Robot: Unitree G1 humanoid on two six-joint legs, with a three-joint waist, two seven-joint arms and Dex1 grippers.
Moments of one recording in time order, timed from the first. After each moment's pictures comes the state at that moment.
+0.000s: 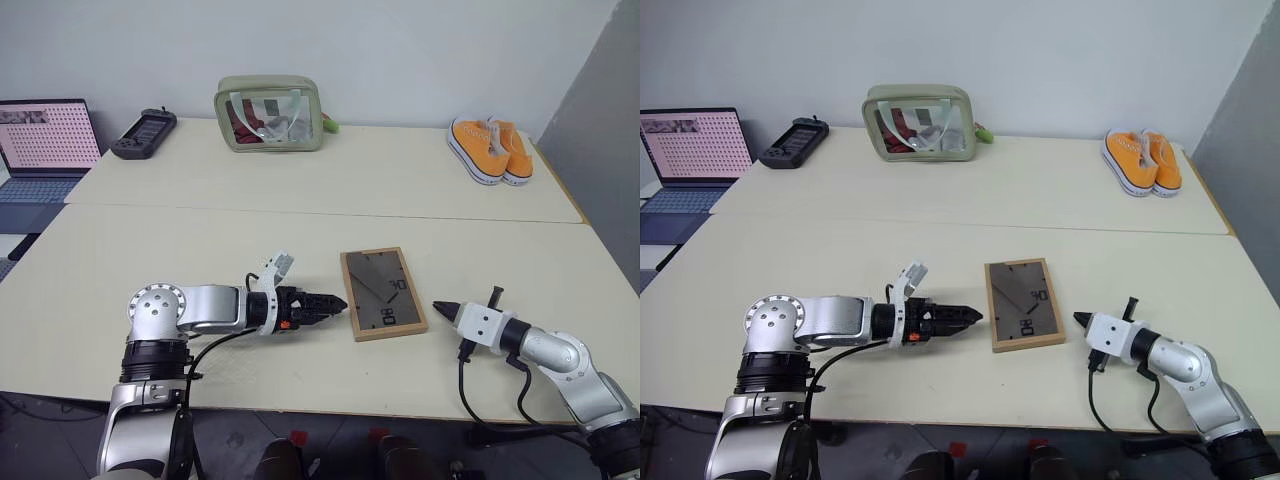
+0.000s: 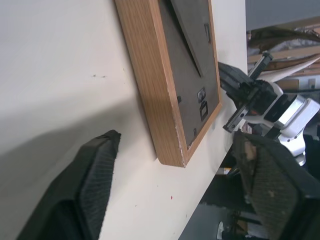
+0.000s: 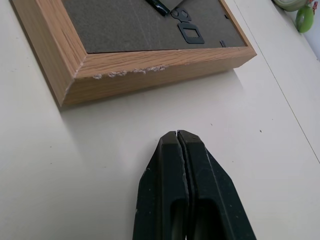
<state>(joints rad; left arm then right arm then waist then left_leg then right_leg) -0.56 0.44 0.17 0.21 -1.69 1.51 0.29 -0.12 -0.71 0.12 0.09 -0.14 -0.33 0.65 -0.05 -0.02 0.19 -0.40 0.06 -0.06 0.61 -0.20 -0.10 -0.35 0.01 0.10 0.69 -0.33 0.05</state>
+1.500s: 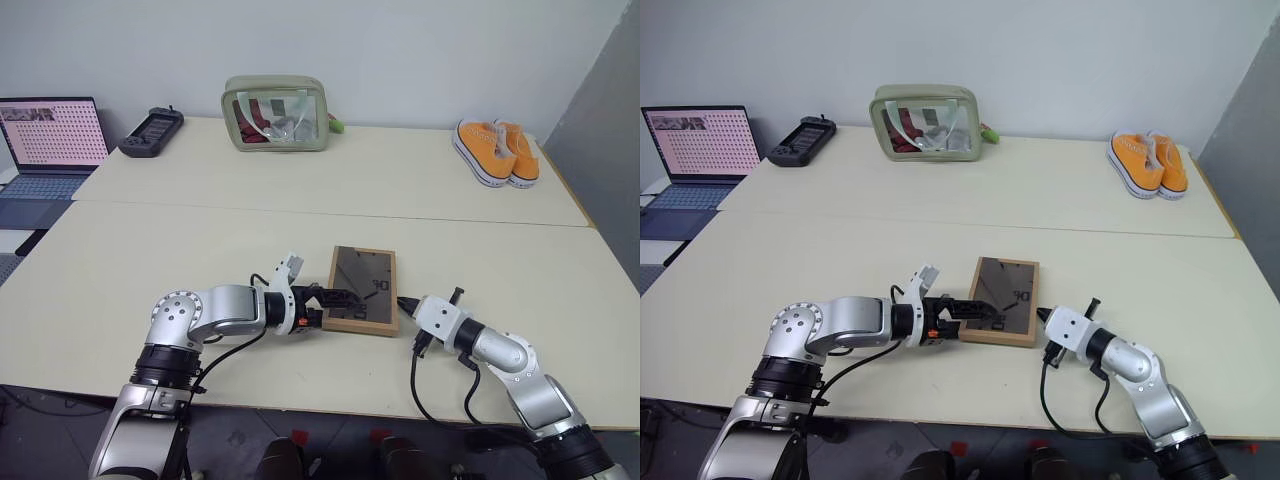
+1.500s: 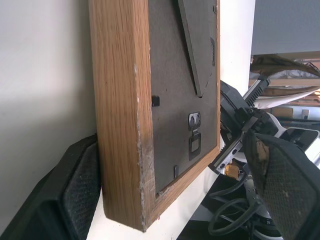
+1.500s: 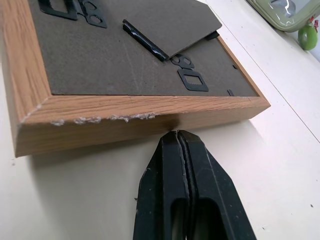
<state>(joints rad) -0.54 0.48 -0.04 0.21 -1.96 1.26 0.50 -0.13 -0.48 0.20 -0.07 -0.18 -0.08 0.59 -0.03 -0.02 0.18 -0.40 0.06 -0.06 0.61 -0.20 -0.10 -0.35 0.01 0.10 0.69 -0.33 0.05</state>
